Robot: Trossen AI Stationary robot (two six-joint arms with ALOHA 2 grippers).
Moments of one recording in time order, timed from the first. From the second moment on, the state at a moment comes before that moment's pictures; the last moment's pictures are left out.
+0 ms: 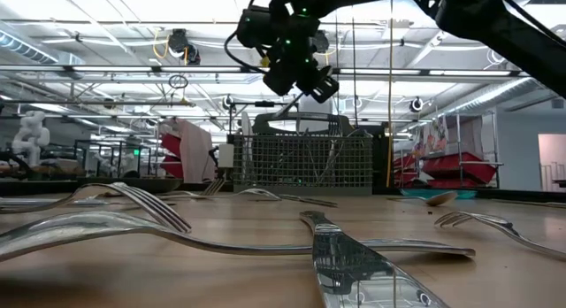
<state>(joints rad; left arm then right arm) 0.06 0.87 1.20 -0.21 0.11 0.03 -0.30 2.34 2.33 -1.21 1.22 -1.06</state>
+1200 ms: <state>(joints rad) 0.06 0.87 1.20 -0.29 0.10 0.04 -0.33 2.34 2.13 -1.10 1.10 -1.31</state>
